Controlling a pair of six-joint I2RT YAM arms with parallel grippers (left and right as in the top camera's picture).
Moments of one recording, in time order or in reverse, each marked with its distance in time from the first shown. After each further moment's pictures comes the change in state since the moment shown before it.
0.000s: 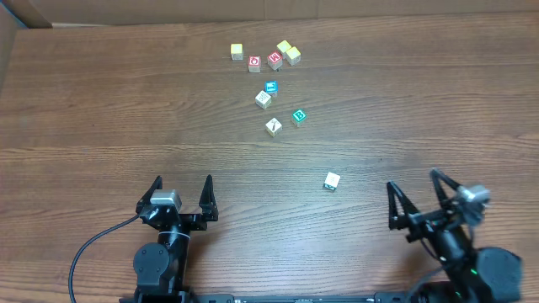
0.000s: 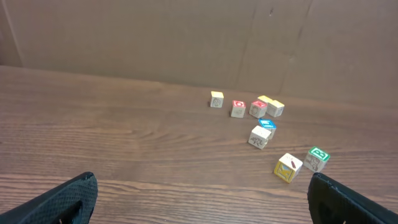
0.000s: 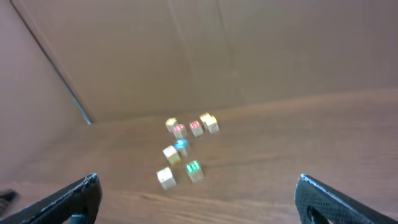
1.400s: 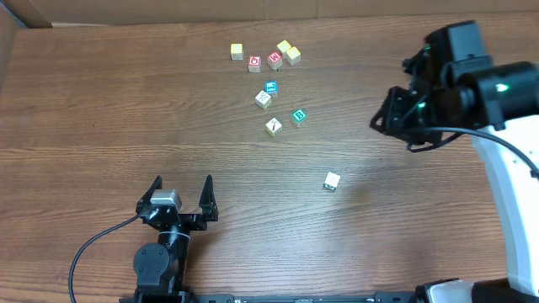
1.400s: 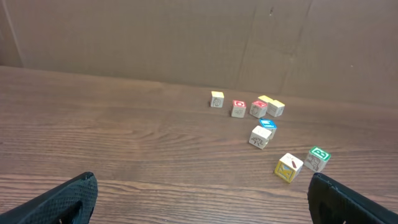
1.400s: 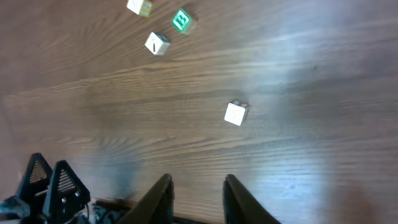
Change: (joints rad) left arm 0.000 0.000 0.000 0.001 -0.001 0.003; right arm 0.150 1.459 1.379 -1.110 -0.026 0.150
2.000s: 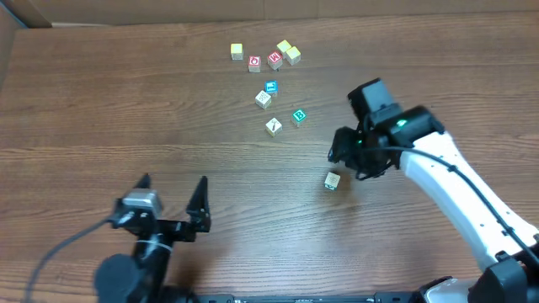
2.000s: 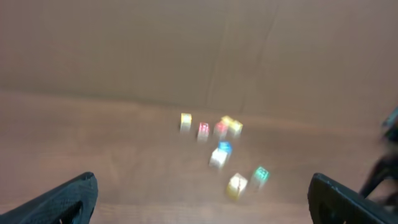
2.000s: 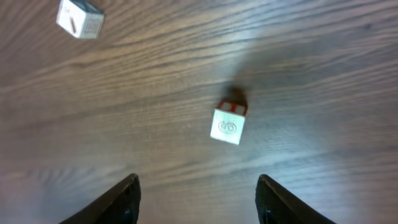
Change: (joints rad) left arm 0.000 0.177 0.549 -0.393 0.097 -0.052; right arm 0.208 0.009 -0.542 0.480 0.145 0.276
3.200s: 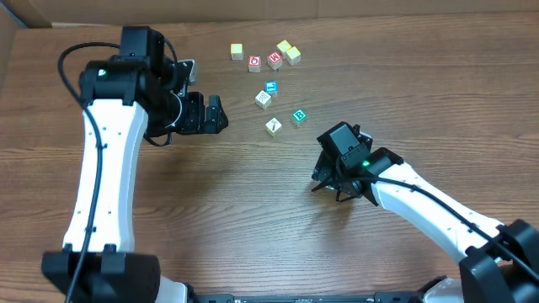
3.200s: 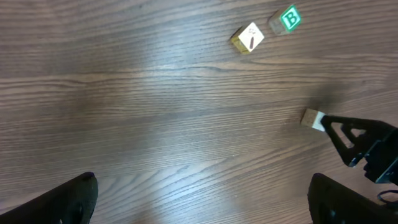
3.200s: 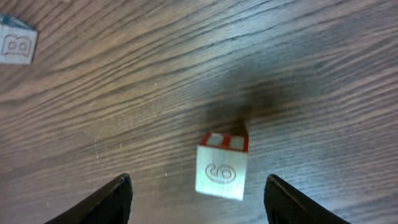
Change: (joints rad) left arm 0.000 1.489 1.190 -0.938 0.152 0.148; right arm 0.159 0.019 -0.294 0.379 0.235 0.242
